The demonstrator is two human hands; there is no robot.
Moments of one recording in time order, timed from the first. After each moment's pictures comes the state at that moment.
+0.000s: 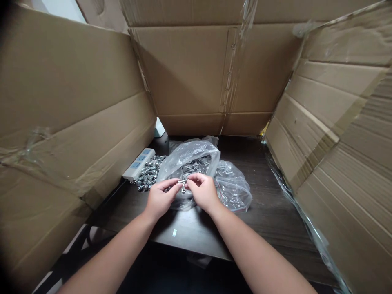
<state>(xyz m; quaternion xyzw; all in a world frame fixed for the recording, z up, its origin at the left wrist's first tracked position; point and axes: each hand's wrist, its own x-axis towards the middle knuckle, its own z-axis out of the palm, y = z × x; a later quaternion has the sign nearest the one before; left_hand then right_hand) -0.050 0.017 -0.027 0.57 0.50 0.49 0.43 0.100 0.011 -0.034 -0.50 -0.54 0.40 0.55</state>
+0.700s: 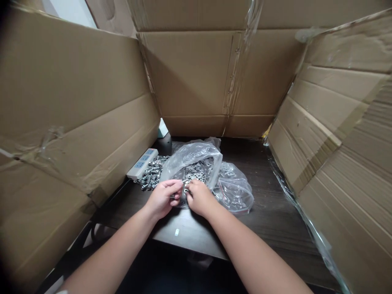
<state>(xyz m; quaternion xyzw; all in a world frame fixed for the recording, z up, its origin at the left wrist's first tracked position) -0.054 0.015 -0.019 0.40 0.40 0.43 0.70 0.102 0.013 -0.046 -0.48 -0.79 0.19 0.33</state>
